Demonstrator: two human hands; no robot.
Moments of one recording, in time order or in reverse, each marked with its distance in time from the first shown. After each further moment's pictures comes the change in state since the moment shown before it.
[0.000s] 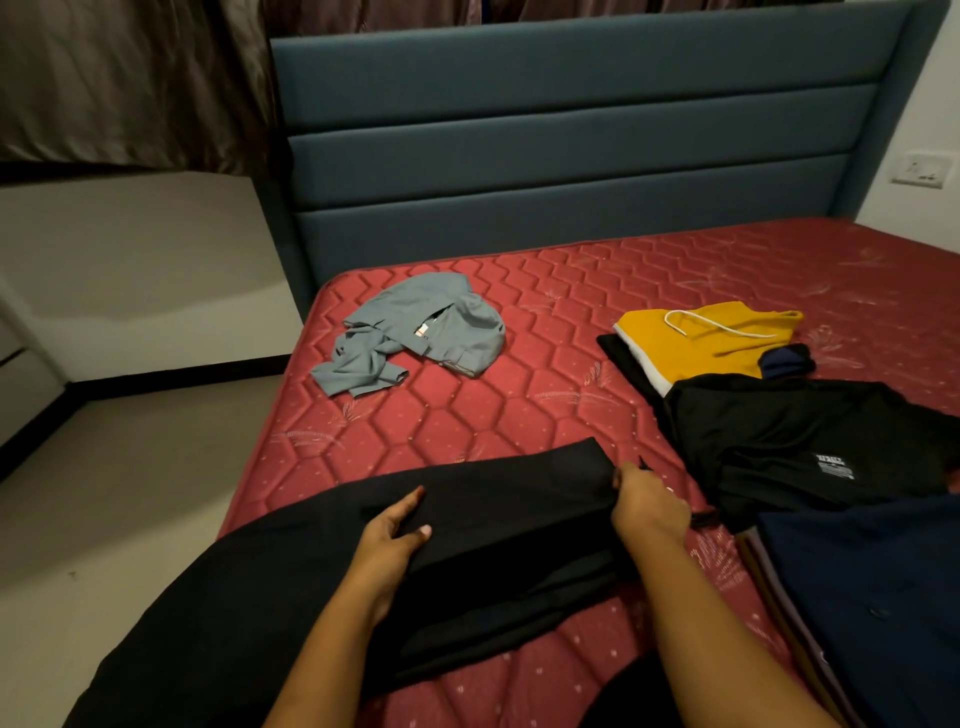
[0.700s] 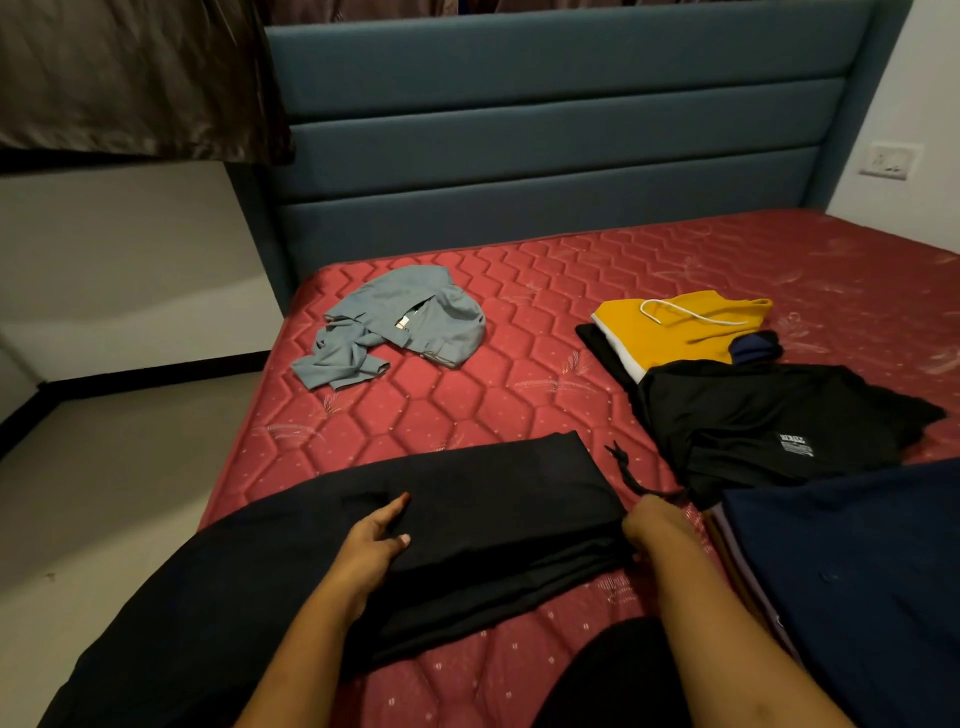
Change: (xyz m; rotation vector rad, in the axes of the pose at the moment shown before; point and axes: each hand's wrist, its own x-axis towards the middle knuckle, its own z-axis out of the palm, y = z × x) left_hand -0.009 -0.011 0.001 0.100 -0.065 -0.068; right_hand -0.007 0.046 0.000 0.152 -0.376 0.306
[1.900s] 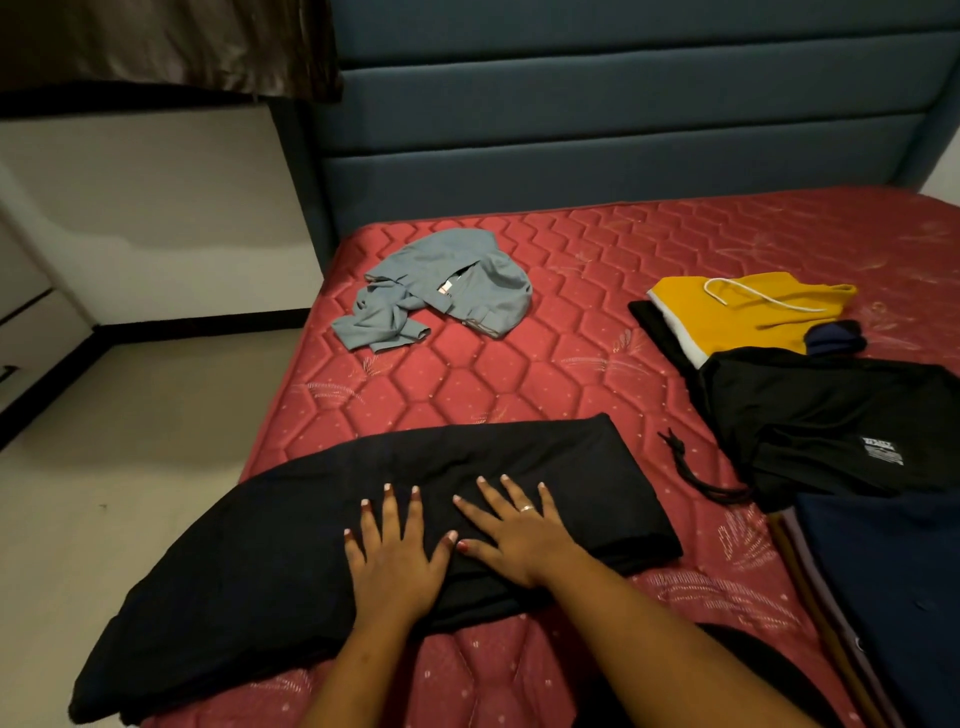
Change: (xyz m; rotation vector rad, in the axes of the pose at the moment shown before) left_hand -0.008 -0.061 0.003 1.135 0.331 0.049; right_hand -0.067 -0.099 0.113 -0.562 -0.157 -1.004
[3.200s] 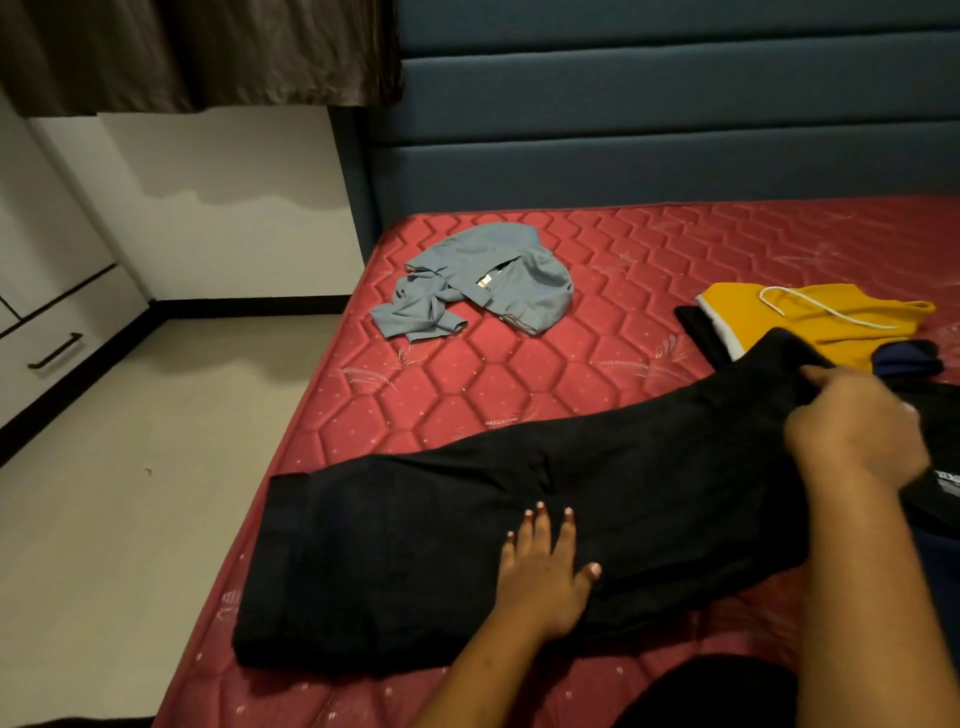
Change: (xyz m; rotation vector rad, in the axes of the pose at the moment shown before) left_hand -0.025 0.101 0.005 -0.073 -0.412 0.291; right_hand -0.113 0.103 -0.163 0.373 0.851 0.955
